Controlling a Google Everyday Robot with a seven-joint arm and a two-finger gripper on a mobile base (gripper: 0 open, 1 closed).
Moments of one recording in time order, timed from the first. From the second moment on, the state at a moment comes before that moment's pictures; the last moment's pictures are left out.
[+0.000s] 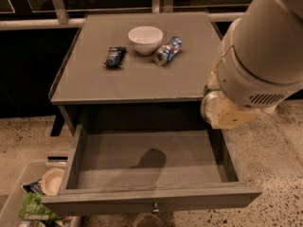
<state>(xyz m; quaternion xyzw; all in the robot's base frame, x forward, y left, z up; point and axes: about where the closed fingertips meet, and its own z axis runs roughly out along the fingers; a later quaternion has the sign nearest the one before) 0.388 -0.127 0.981 -0.67 0.70 -0.16 0.17</state>
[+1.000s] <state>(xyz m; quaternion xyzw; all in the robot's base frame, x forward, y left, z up) 0.428 -0.173 0.816 -0.63 0.75 -0.11 0.17</state>
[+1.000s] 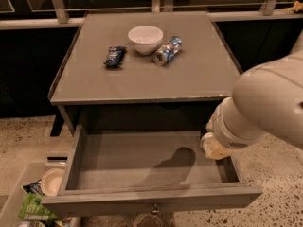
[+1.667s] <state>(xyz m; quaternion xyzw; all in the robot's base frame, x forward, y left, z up) 0.476 -0.178 0.715 -0.59 0.78 -0.06 0.20</state>
